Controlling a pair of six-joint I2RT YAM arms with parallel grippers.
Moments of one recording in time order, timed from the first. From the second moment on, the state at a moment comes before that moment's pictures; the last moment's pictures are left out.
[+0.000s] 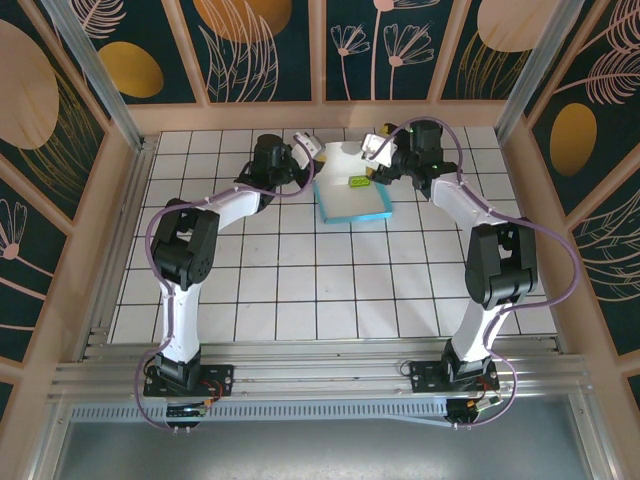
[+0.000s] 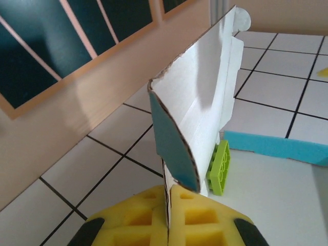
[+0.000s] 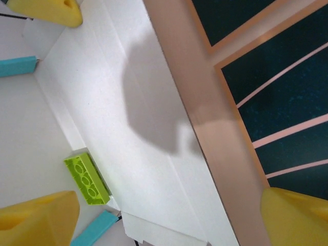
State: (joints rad) left arm -0.41 2.11 1.48 0.34 0.48 0.33; right arm 0.24 1.80 1.39 -0.10 -0.36 -1.07
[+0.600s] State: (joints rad) left arm -0.41 2.09 1.39 0.40 0.57 0.49; right arm 0.26 1.87 1.59 -0.24 -0.37 -1.21
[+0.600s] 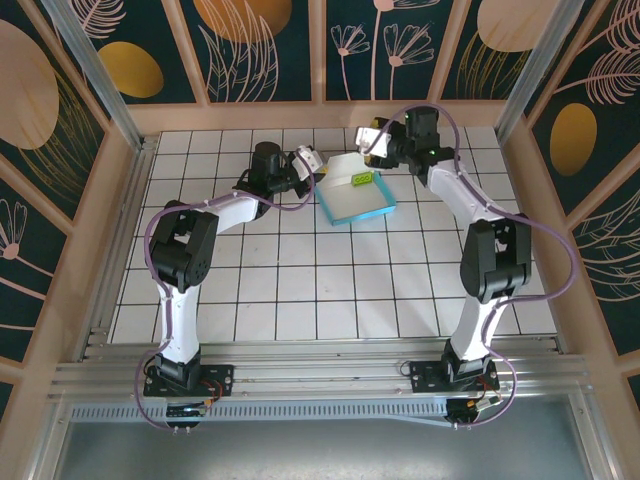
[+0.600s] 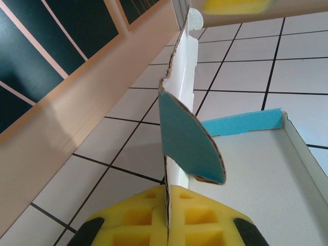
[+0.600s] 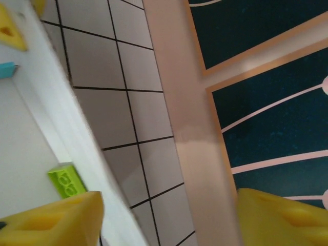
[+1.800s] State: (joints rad) left arm -0.41 2.09 1.39 0.43 0.60 0.53; right arm 0.26 1.95 1.74 -0.52 -0.39 -1.32
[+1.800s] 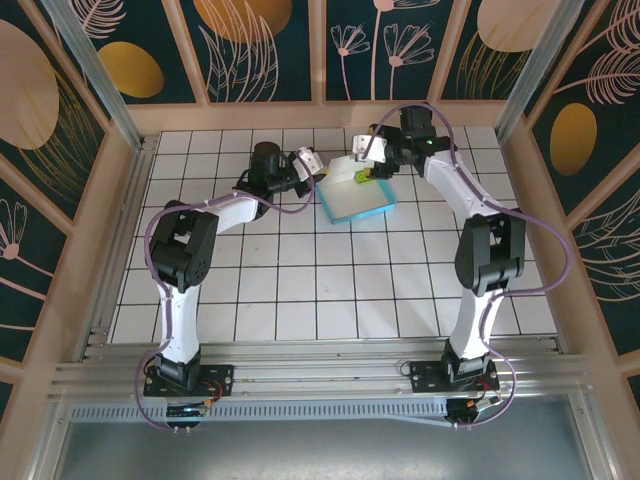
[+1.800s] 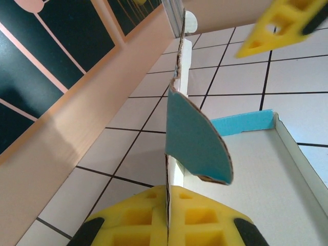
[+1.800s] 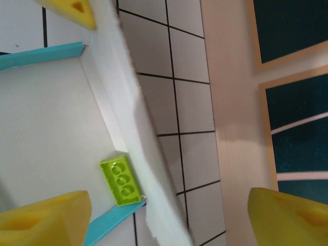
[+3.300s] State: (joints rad) left arm -0.30 1.51 1.01 0.31 0.09 -0.42; right arm 0.48 2.06 1.89 -0.56 -0.27 -0.81
